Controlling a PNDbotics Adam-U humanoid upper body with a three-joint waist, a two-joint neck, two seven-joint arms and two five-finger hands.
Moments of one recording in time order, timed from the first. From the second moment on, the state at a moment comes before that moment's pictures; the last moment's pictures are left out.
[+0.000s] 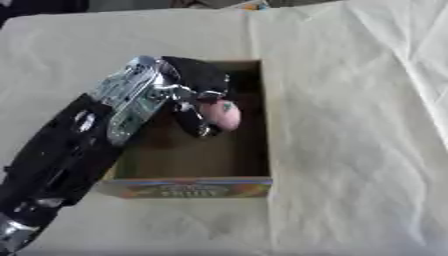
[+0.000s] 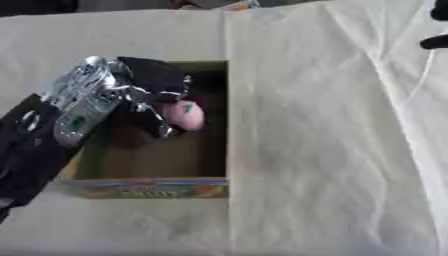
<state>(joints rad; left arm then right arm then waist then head) -0.88 0.38 -0.49 -1.47 -0.95 -0.25 -0.85 -0.28 -0.45 -0.08 -1.99 -0.04 -0.09 -0.01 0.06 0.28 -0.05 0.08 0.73</state>
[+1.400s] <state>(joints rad) -0.89 0.36 -0.38 -1.61 -1.02 -0.31 -0.80 -0.28 -0.44 -0.09 -1.99 -0.04 -0.09 -0.01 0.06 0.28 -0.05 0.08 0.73</state>
